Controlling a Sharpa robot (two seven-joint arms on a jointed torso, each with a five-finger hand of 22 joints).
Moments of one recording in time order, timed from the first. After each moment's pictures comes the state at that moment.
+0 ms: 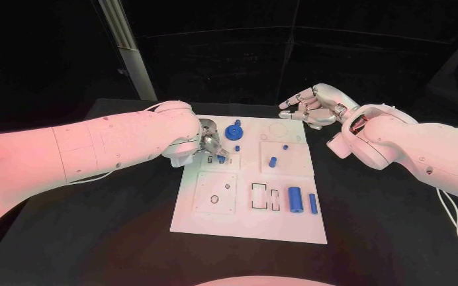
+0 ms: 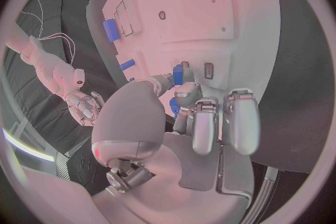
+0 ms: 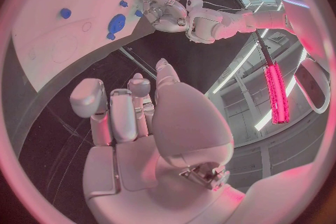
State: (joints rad) left arm 1.37 -0.59 -0.20 1.36 -0.92 0.08 -0.63; left_hand 1.20 -0.11 0.54 0.23 0.16 0.88 0.04 0.69 0.59 1.29 -0.03 1.14 1.00 1.47 -0.09 1.57 1.31 0.07 1.47 0.01 1.43 1.31; right arm 1.23 -0.87 -0.01 1.48 -0.87 -0.31 0.14; right_hand 1.38 0.02 -0.17 0.21 0.30 0.95 0.15 0.08 0.07 1.24 0.07 1.01 1.00 1.46 -0.01 1.32 1.20 0.09 1.26 0.10 1.30 1.00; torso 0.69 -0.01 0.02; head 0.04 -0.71
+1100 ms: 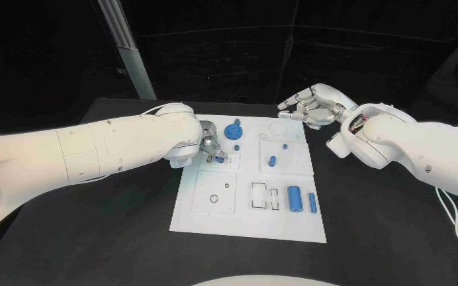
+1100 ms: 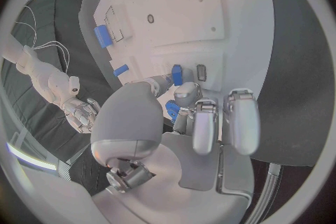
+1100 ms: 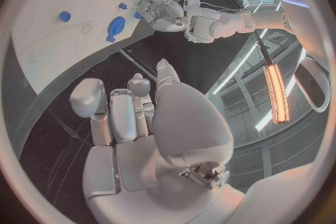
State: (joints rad) left arm 1.36 -0.58 -0.20 1.35 -0.99 0.09 -0.64; left_hand 1.16 -0.13 0.56 0.18 0.15 0.88 0.04 0.70 0.59 1.30 -0.03 1.15 1.00 1.47 -0.09 1.57 1.31 0.07 1.47 0.01 1.43 1.31; right arm 1.23 -0.87 -0.01 1.48 -0.87 -0.29 0.14; right_hand 1.37 0.02 -0.18 0.21 0.30 0.95 0.15 0.08 0.07 1.24 0.07 1.01 1.00 1.46 -0.01 1.32 1.20 0.09 1.26 0.10 1.30 1.00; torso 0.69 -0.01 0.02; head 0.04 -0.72
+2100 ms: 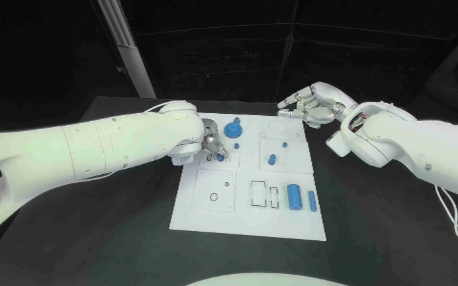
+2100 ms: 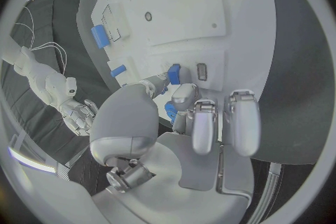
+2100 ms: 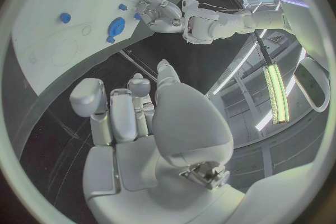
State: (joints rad) left arm 1.36 -0.55 -0.21 1.32 -0.99 0.10 -0.65; left_hand 1.04 -0.13 0.53 0.11 0.15 0.94 0.02 0.68 0.55 1.32 -0.05 1.18 1.03 1.47 -0.10 1.57 1.31 0.05 1.47 0.01 1.45 1.31; right arm 1.23 -0.87 -0.01 1.48 -0.87 -0.28 0.14; right_hand 1.36 0.03 -0.18 0.22 0.30 0.95 0.15 0.08 0.07 1.24 0.07 1.01 1.00 1.46 -0.01 1.32 1.19 0.09 1.26 0.10 1.29 0.99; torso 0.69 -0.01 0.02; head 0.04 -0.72
